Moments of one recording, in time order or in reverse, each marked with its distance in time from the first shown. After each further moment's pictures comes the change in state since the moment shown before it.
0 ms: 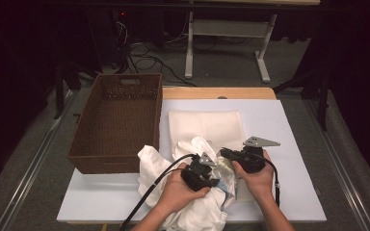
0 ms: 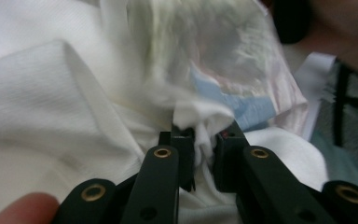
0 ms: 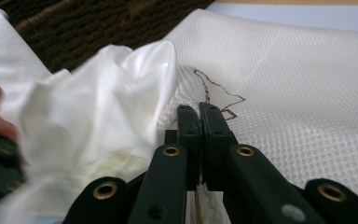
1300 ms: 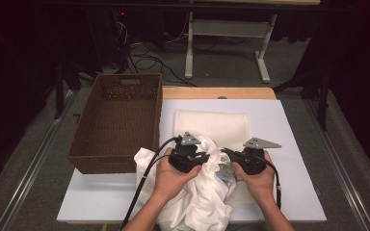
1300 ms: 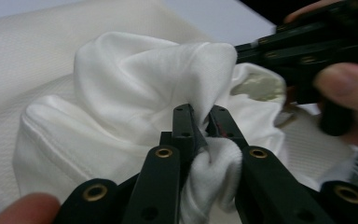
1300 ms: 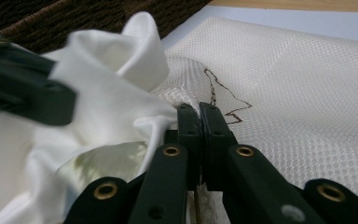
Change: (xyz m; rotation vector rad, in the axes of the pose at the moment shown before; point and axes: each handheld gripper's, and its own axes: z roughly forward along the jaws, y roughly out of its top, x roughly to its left) left arm 0.024 0.015 -0.048 -0.239 0.021 -0.115; right arm 0.006 -0.001 -0.005 0.003 -0.047 -0.007
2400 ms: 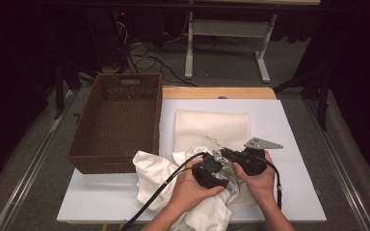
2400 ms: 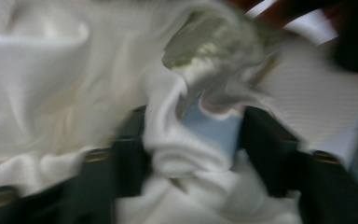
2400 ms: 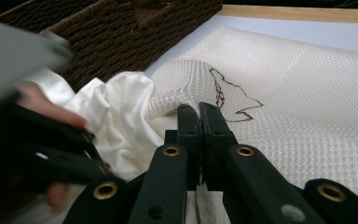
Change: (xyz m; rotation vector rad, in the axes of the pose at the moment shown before) left arm -0.030 -0.017 0.068 0.273 0.035 0.086; right arm 0.006 0.003 -0.005 -0.028 0.030 -0.014
